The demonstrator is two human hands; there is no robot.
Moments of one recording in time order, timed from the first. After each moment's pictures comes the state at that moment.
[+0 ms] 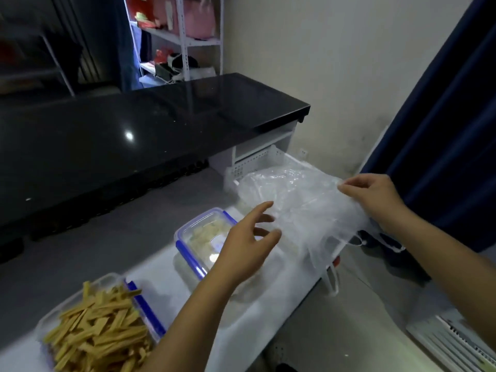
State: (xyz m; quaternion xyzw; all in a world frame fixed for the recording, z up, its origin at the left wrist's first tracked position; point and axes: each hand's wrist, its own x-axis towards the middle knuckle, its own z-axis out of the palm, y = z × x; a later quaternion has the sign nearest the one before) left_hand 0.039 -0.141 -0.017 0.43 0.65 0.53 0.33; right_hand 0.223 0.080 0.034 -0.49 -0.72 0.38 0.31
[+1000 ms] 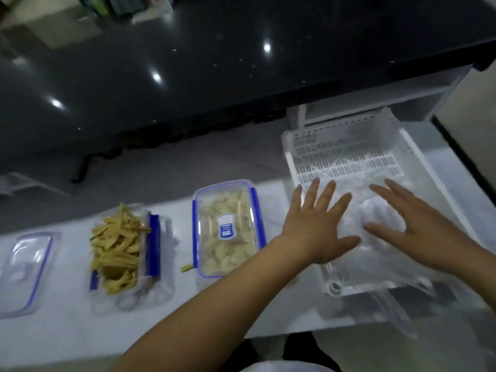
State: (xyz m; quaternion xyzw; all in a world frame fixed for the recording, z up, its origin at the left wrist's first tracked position) left_hand 0.056 0.061 -0.080 0.44 0.88 0.02 0.20; right_hand 0.163 0.244 -0.063 -0.18 -0.93 0.30 -0.11
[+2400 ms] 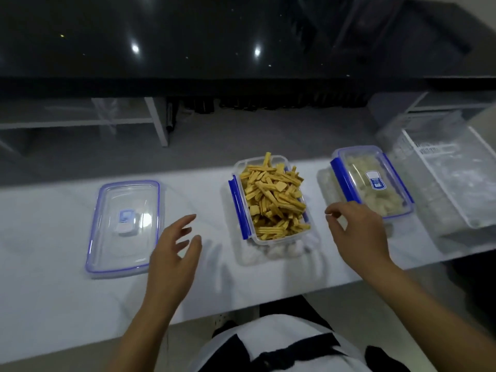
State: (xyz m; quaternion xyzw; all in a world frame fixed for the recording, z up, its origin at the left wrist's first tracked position) left_hand -0.005 -0.556 -0.117 0.03 0.83 0.54 0.11; right_hand 0.090 -0.249 -0.071 -0.22 -0.95 0.18 0.11
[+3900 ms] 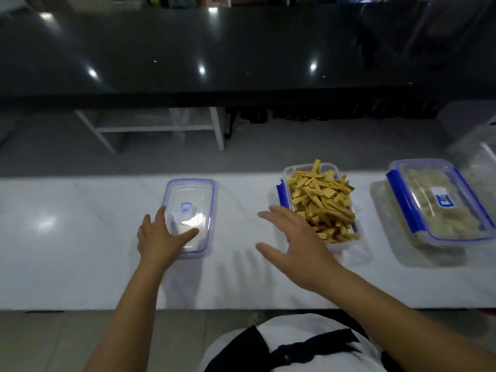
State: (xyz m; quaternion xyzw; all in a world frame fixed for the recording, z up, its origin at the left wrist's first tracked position) left_hand -0.068 -0.656 -0.136 -0.14 0.95 0.26 0.12; right_hand 0.039 -0.381 -0.073 0.00 -0.92 0.39 -0.06
